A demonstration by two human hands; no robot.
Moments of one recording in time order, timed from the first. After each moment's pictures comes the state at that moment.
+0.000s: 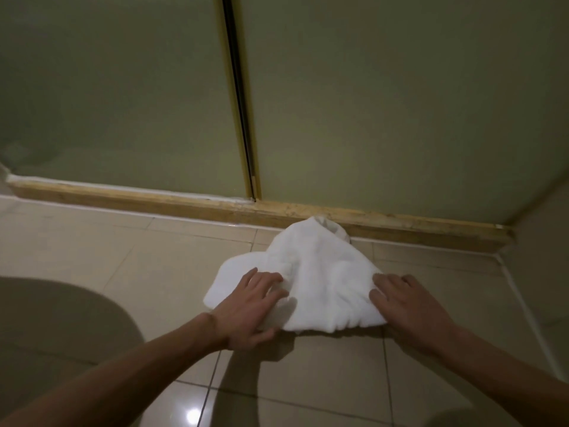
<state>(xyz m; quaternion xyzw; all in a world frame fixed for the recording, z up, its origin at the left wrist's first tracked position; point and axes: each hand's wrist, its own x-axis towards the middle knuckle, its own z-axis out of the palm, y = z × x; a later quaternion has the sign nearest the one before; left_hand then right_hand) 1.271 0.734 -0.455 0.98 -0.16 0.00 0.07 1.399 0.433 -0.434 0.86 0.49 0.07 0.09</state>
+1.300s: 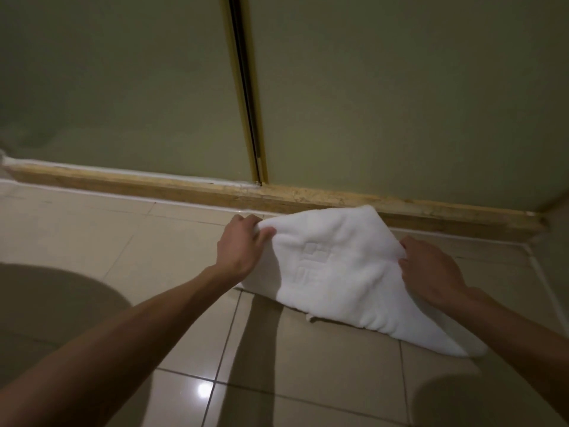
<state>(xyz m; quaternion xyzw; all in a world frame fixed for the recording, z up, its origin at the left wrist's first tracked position) 1.344 0.766 -0.454 0.92 0.24 0.13 0.27 1.448 0.462 -0.437 0.97 0.19 -0.08 -0.09</state>
